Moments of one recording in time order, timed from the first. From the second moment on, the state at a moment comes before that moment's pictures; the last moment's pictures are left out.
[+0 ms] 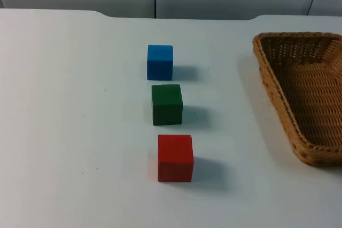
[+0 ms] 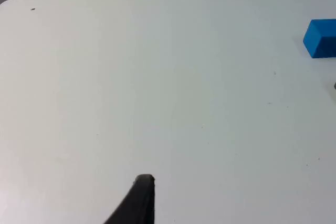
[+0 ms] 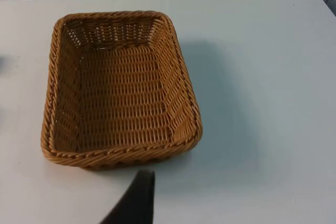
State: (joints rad) right arm -0.02 0.00 -0.51 -0.13 1.08 0.03; left arm -0.06 0.00 -0.52 0.00 1.09 0.00
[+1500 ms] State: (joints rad) right arm -0.02 0.00 -0.51 -0.13 1.08 0.03; left arm -0.06 0.73 -0.78 -0.60 0.75 0.41
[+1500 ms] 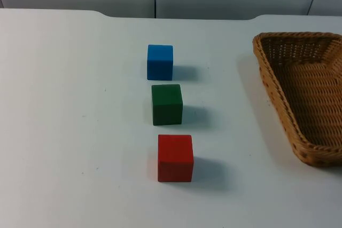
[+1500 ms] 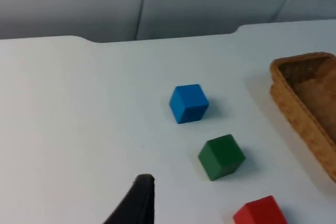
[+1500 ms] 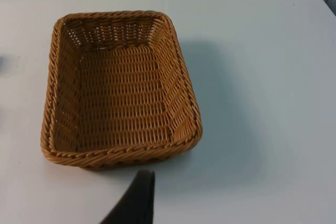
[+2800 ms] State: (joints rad) right arm -0.02 0.00 -0.51 -0.13 1.08 0.03; left arm -0.39 1.49 -1.14 -1.10 0.56 0.82
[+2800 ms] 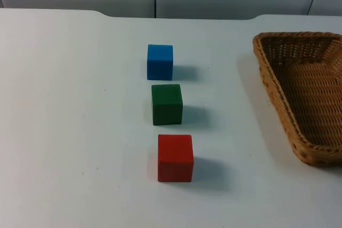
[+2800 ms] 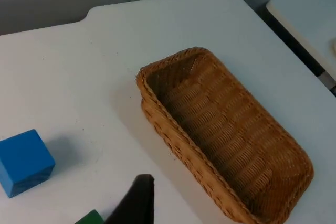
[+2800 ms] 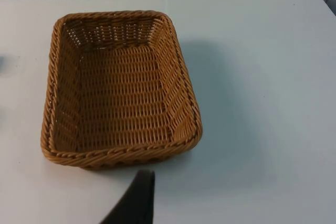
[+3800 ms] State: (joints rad) right arm -0.02 0.00 -0.51 -0.13 1.08 0.03; left arm -0.52 2.06 -1.51 -1.10 0.50 0.71
